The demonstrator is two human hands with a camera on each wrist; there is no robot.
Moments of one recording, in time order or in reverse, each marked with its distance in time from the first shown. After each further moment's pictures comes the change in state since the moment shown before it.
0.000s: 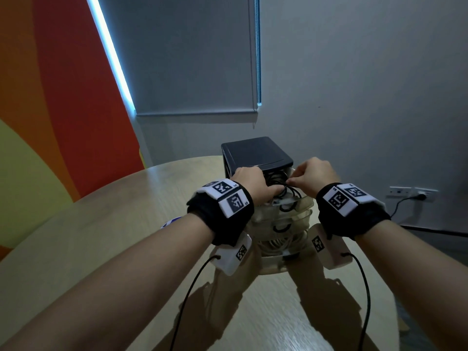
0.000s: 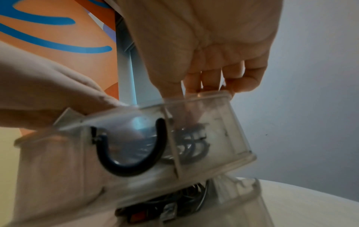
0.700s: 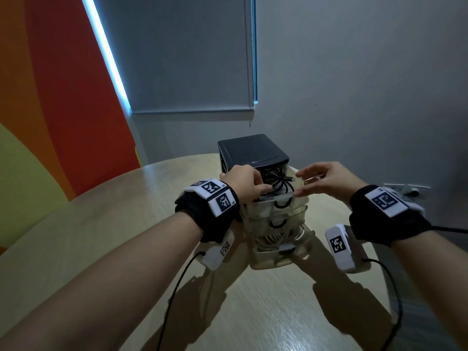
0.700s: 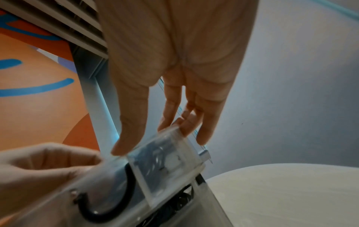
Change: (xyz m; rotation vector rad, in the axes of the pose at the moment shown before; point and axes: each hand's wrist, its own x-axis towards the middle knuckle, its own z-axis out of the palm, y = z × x) left_hand -0.005 -0.014 -0.001 -0.058 0.032 0.125; right_hand -0.018 0.039 -0.022 0.586 -0.253 -0.066
